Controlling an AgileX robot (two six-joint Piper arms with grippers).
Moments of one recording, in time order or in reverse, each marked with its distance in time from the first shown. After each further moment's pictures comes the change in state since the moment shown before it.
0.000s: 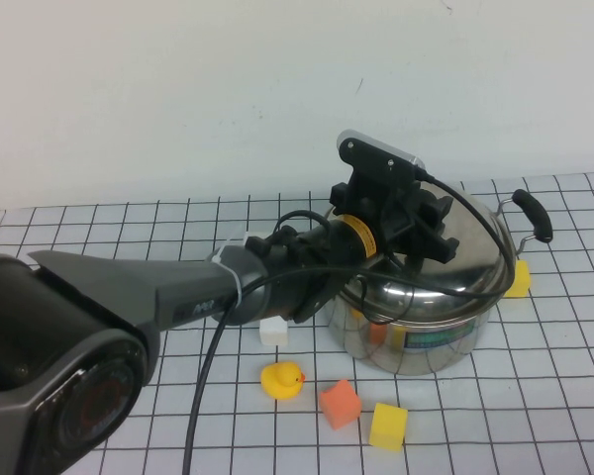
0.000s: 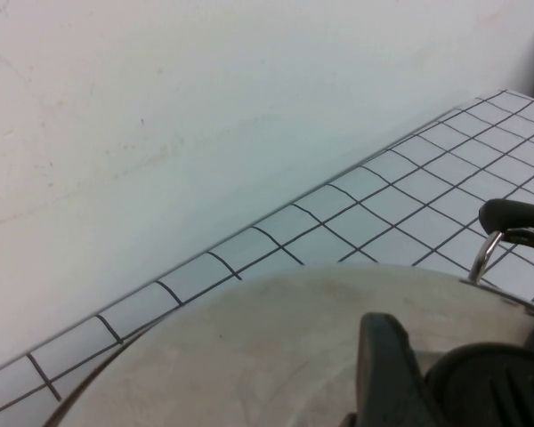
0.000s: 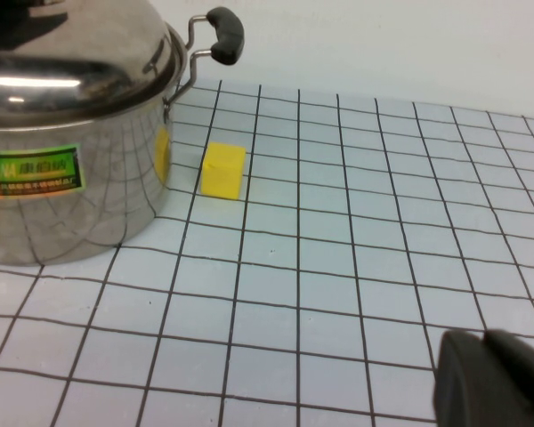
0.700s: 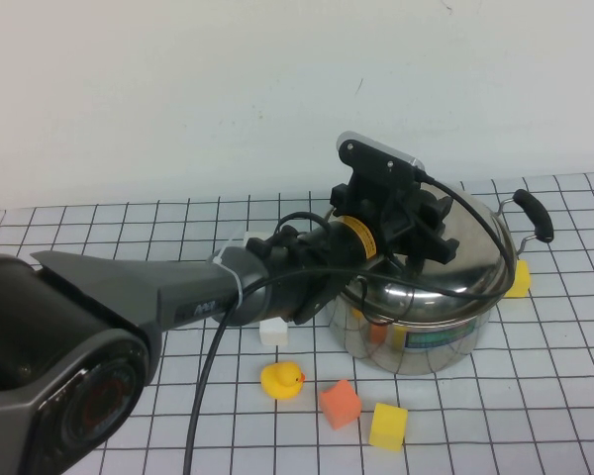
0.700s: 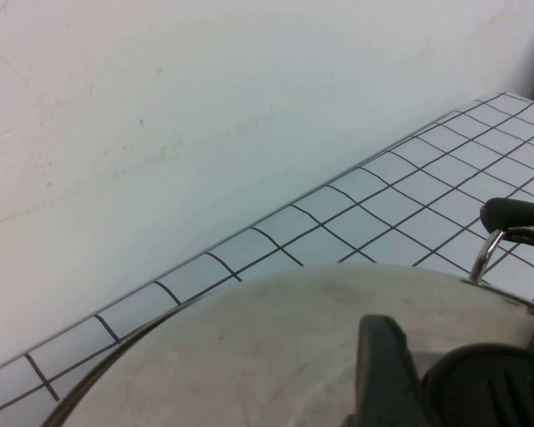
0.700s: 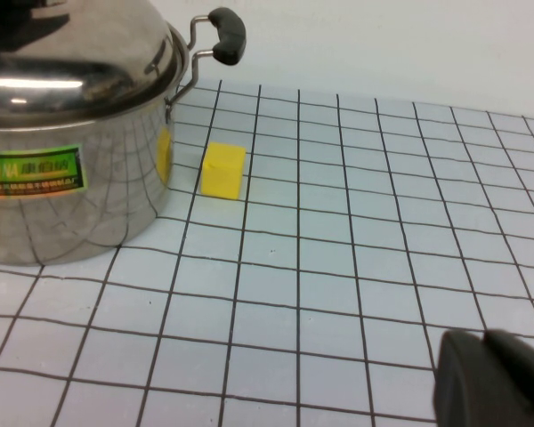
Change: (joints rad) right arm 0.000 0.000 0.000 0.000 0.000 0.000; left arm 0.000 0.006 0.000 -0.005 -0.012 0.000
